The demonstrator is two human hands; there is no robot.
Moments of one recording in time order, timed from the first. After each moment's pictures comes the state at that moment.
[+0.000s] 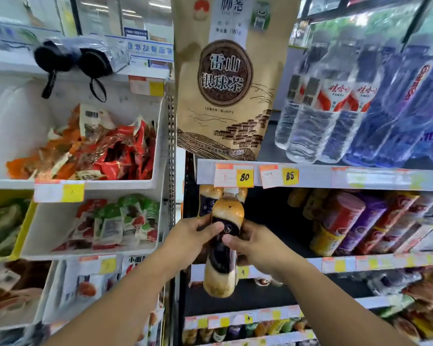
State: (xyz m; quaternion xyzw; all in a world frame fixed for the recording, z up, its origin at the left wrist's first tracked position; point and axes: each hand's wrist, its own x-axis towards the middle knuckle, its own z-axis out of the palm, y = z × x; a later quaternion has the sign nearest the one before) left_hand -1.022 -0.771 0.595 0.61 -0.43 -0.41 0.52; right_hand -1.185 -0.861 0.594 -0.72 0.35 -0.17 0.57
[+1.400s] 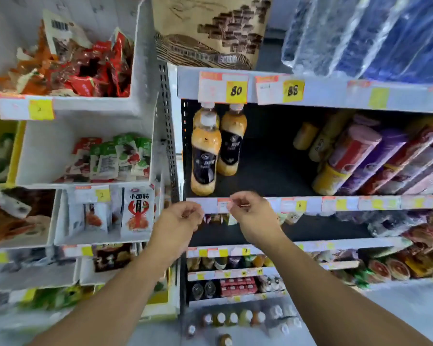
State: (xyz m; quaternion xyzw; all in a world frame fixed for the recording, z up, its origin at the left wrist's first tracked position) left_hand -1.076 -0.725 0.502 0.72 -0.28 -0.36 0.52; right_hand -1.222 -0.835 0.508 -0.75 0.44 -0.22 0.43
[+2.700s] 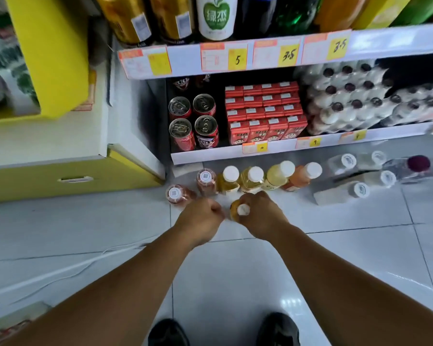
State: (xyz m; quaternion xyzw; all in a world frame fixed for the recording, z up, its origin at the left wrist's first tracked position) left_hand -1.227 -0.684 -0.223 0.80 -0.33 -0.49 0.08; right_hand -1.362 -0.765 -0.281 -0.74 0.50 0.17 0.40
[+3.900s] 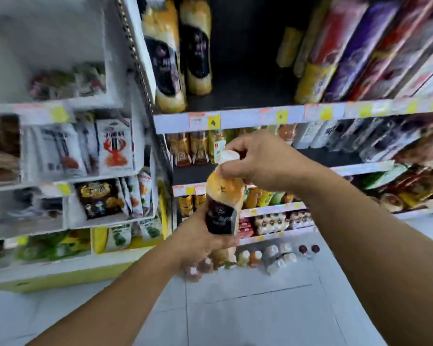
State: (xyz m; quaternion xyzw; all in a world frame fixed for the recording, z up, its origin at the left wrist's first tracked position) left_hand -1.205 -0.646 0.411 0.66 -0.38 -0.54 0.36; right_hand -1.322 -0.782 0.521 -0.84 0.35 -0.10 0.41
